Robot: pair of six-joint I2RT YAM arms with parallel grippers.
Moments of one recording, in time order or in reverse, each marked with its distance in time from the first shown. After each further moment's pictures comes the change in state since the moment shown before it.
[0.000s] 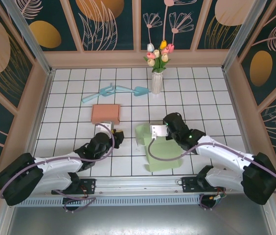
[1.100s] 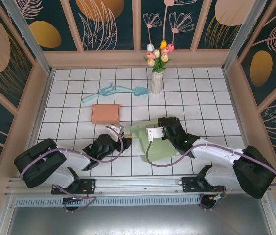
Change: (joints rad) left arm 0.000 0.267 -0.027 0.336 0.197 0.167; right arm 0.031 0.096 -0.106 0.367 0.027 -0.140
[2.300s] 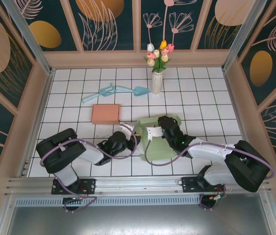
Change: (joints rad) left arm -0.093 0.250 0.186 0.024 -0.079 0.014; right arm 0.018 0.087 -0.032 0.153 0.135 -0.055
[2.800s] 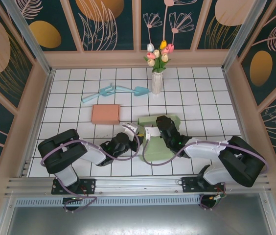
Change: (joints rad) left arm -0.050 0.015 0.036 -0.003 -0.052 -0.002; right arm 0.035 0.076 0.003 0.083 0.072 0.001
